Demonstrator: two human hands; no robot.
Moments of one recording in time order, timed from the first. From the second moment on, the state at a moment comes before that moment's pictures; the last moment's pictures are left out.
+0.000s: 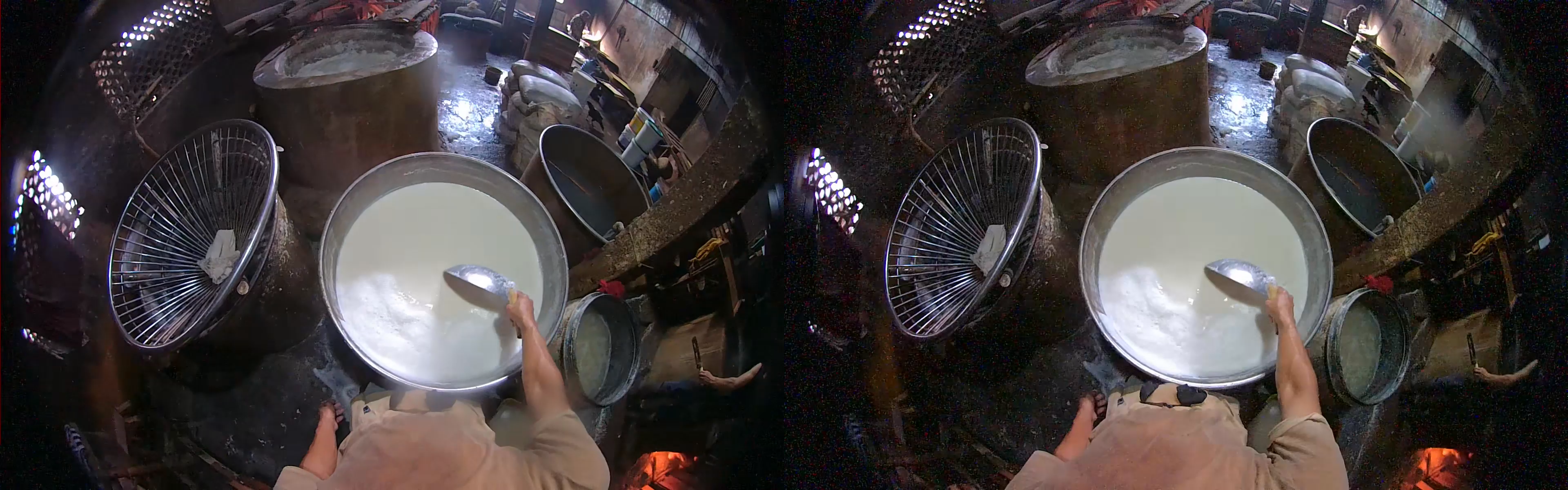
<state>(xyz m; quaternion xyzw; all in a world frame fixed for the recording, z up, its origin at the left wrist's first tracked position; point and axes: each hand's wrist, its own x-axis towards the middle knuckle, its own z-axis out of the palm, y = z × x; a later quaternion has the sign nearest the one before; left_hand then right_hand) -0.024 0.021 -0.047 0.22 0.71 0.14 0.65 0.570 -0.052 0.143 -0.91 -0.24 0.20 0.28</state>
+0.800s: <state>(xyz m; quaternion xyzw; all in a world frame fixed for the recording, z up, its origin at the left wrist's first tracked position) -0.020 0.138 -0.025 0.24 0.70 0.10 0.67 0.355 -0.010 0.167 -0.85 -0.27 0.35 0.27</state>
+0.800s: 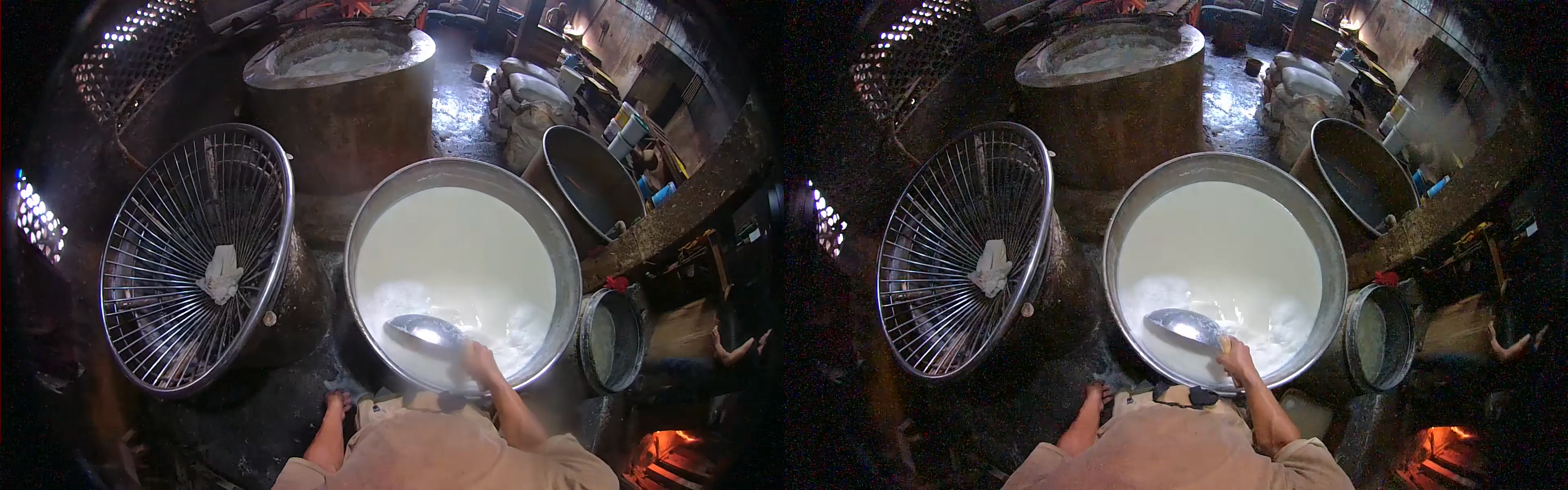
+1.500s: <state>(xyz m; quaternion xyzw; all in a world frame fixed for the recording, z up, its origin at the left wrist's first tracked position) -0.085 0.120 -0.005 0.18 0.73 0.13 0.65 0.449 0.196 0.174 -0.89 -0.39 0.22 0.13</state>
